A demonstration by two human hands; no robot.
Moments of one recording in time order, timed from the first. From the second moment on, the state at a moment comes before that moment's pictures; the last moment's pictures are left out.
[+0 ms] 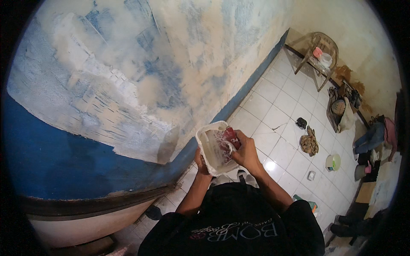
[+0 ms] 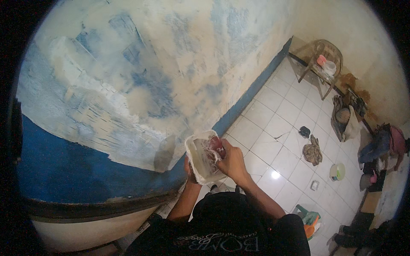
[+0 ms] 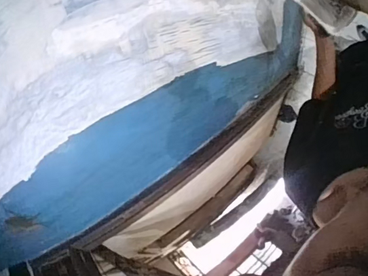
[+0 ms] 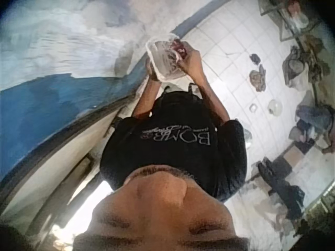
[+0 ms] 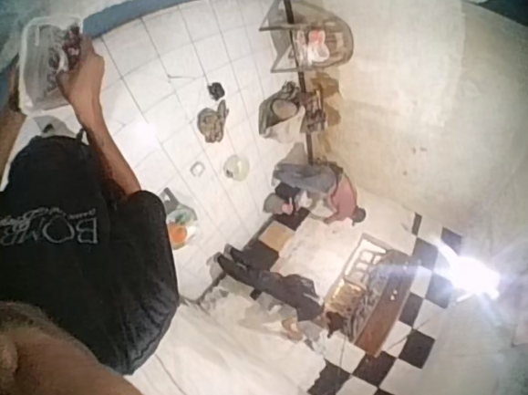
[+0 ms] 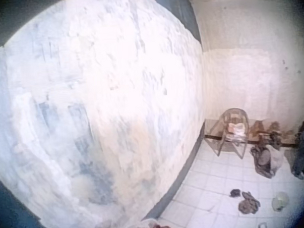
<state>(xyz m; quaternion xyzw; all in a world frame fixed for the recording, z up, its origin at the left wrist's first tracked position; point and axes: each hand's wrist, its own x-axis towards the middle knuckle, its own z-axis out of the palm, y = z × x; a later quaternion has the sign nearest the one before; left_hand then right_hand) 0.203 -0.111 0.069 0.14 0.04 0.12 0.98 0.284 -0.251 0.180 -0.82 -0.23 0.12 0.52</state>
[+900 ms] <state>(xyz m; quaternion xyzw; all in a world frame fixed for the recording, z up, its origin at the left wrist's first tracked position) 0.153 -0.030 0.047 0.14 0.02 0.23 0.96 0.296 -0.224 0.134 -0.71 -0.20 0.36 0.57</state>
